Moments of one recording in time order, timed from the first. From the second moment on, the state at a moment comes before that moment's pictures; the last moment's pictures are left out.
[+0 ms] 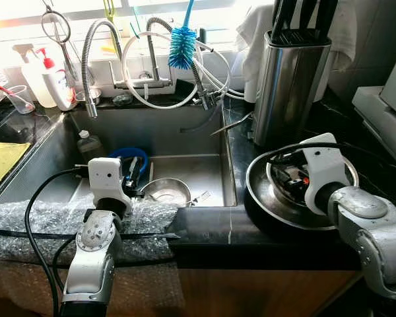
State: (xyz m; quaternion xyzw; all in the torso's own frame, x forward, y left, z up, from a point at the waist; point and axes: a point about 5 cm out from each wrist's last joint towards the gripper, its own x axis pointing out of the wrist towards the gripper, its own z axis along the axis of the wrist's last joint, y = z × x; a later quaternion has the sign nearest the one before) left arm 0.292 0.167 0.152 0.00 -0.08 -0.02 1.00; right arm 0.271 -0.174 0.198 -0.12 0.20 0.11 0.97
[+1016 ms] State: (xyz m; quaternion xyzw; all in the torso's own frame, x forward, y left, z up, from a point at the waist) left arm 0.296 0.166 0.153 0.00 -0.08 -0.03 1.00; right arm 0.277 -0.185 0.275 0.00 -0.03 0.03 1.00
